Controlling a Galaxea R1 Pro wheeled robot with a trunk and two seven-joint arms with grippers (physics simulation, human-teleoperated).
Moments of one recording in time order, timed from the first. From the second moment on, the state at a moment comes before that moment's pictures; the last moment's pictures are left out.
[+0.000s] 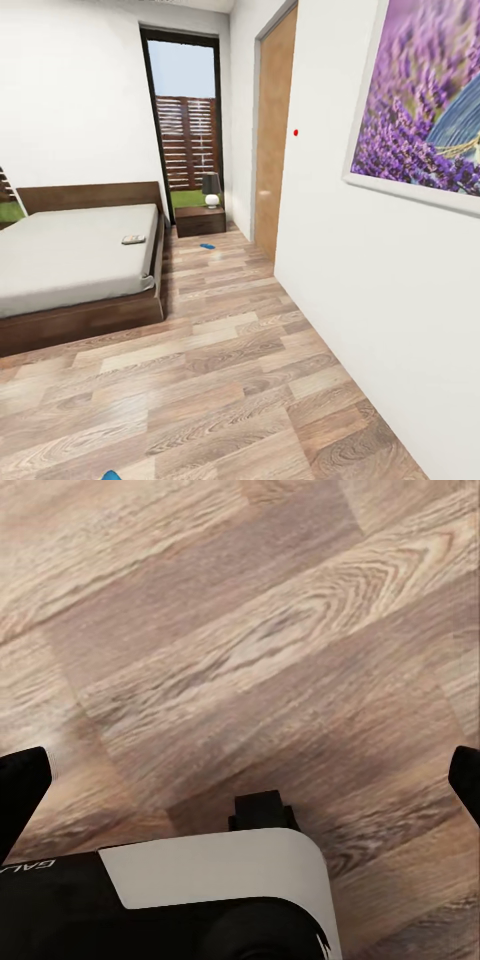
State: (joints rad) left arm -0.01 -0.05 0.00 -0.58 0.06 -0.23 0.00; right arm 0.00 0.00 -0.11 -0.49 -0.07 -0.02 0.00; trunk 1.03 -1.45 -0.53
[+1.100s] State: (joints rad) left arm -0.01 -0.05 0.00 -0.58 0.06 -0.23 0.00; right arm 0.00 0.00 -0.11 -0.49 -0.07 -0.02 0.00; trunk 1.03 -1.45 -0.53
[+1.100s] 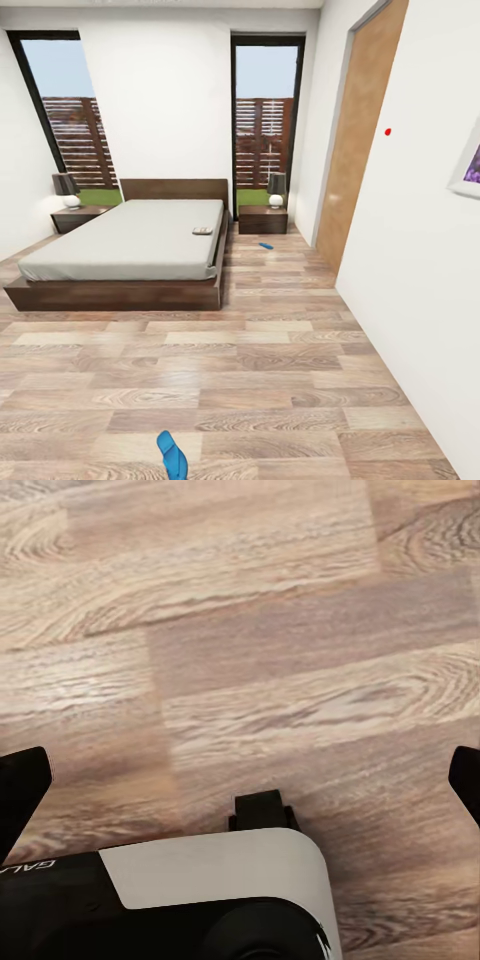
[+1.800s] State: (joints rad) left arm -0.01 -0.05 0.00 -0.58 0.06 -0.23 0.00; right arm 0.00 0.00 -0.11 -0.49 -0.07 -0.02 0.00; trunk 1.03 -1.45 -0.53
